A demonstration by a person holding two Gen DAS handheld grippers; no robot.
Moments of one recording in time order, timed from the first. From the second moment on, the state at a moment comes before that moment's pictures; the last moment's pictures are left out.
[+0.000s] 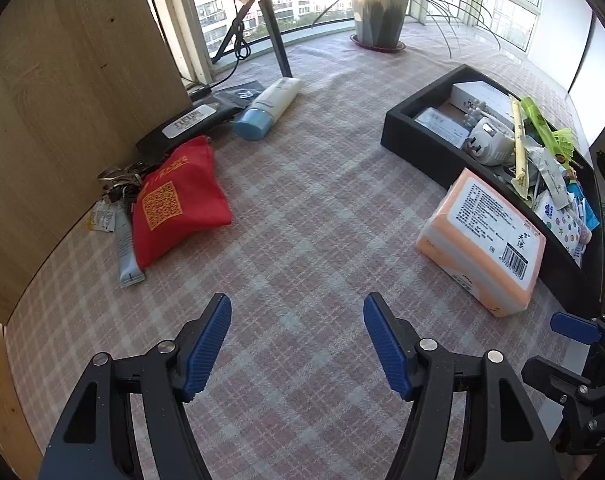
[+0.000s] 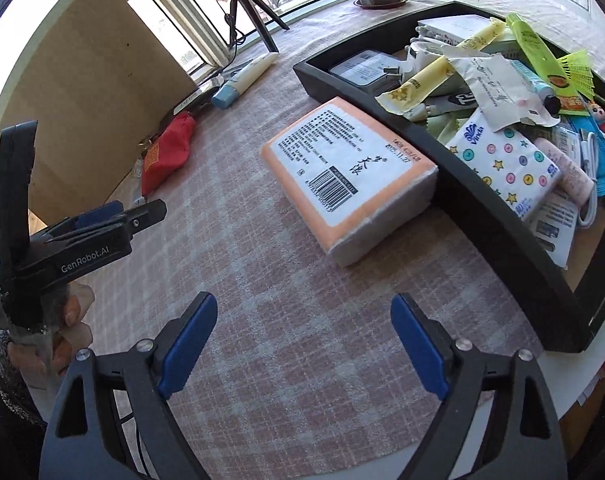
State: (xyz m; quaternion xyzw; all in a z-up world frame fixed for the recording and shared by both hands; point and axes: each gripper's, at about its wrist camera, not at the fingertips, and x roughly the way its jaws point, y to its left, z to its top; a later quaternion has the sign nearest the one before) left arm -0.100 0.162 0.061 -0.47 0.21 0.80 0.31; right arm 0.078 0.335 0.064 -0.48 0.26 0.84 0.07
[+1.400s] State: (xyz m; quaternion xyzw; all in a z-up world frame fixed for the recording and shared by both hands) left arm -0.109 0.262 0.044 -0.54 0.19 0.67 0.47; right arm 0.020 0.354 0.049 -0.48 0.36 0.80 0.10
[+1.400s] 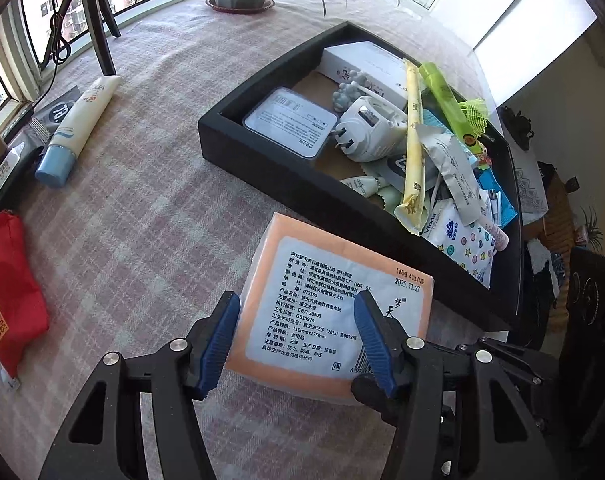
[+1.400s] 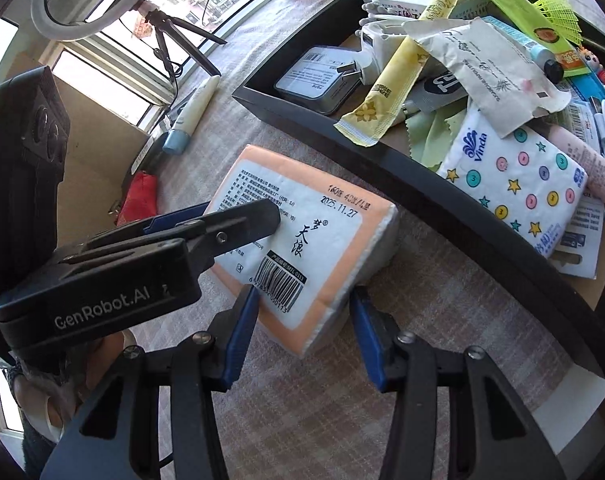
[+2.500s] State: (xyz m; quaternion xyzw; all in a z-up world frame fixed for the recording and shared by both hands) left arm -0.019 0.470 0.131 -0.52 0.12 0.72 0.45; right arm 0.069 0.584 0.132 -0.47 0.24 0.85 0.04
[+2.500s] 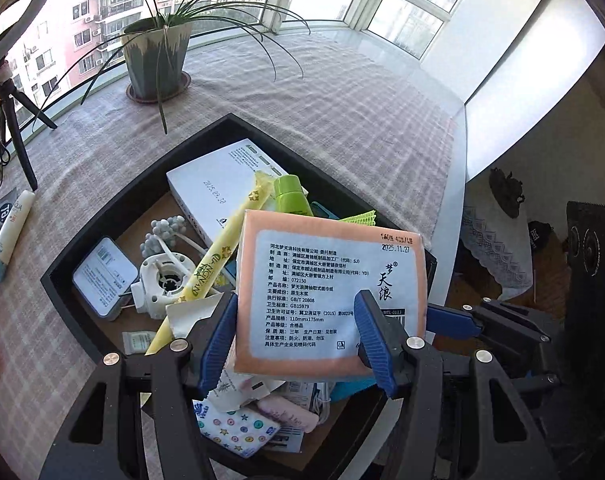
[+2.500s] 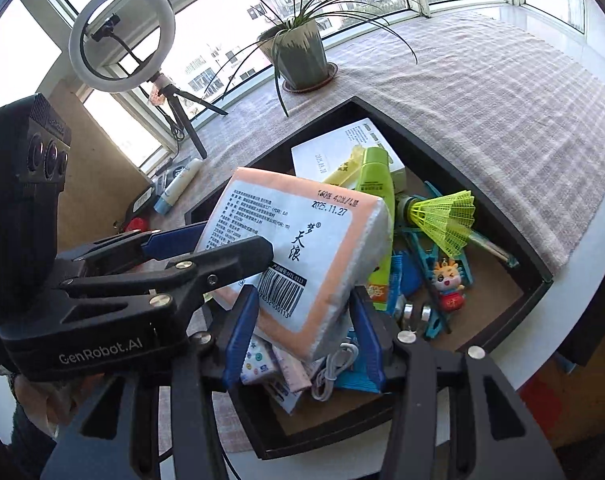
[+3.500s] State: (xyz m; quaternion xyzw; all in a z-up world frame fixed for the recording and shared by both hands) left arm -0.065 0.323 0.144 -0.55 0.05 0.78 0.31; right arm 0.022 0.534 0.163 -0.46 0.18 0.87 -0.03
